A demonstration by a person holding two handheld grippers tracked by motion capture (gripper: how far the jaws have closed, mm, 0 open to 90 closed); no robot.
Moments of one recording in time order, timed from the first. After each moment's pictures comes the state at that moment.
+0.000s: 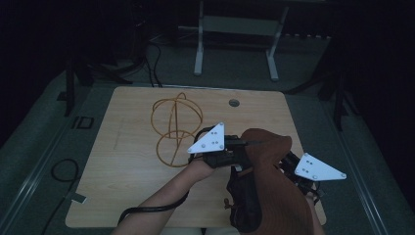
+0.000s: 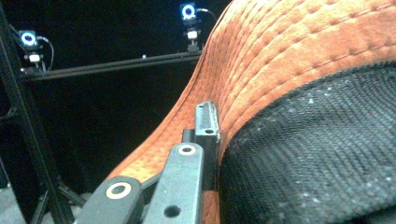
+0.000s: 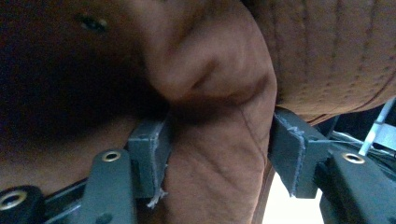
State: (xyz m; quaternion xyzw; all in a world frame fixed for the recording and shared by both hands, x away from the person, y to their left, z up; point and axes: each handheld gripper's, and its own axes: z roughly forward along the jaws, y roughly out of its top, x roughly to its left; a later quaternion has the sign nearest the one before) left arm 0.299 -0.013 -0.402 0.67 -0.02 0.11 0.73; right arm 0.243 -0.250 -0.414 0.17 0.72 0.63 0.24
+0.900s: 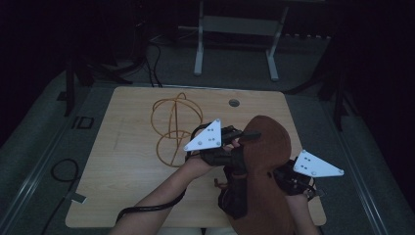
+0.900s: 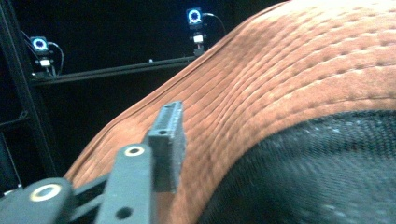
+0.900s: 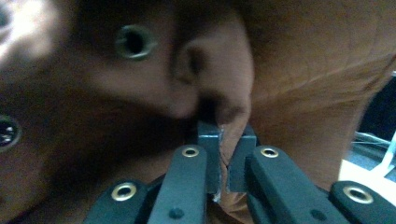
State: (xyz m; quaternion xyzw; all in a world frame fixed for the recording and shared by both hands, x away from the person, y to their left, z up) left arm 0.301 -0.002 -0.391 0.66 -0.02 0.12 0.74; right arm 0.243 -0.241 -0.407 0.19 0.70 0.65 0.20
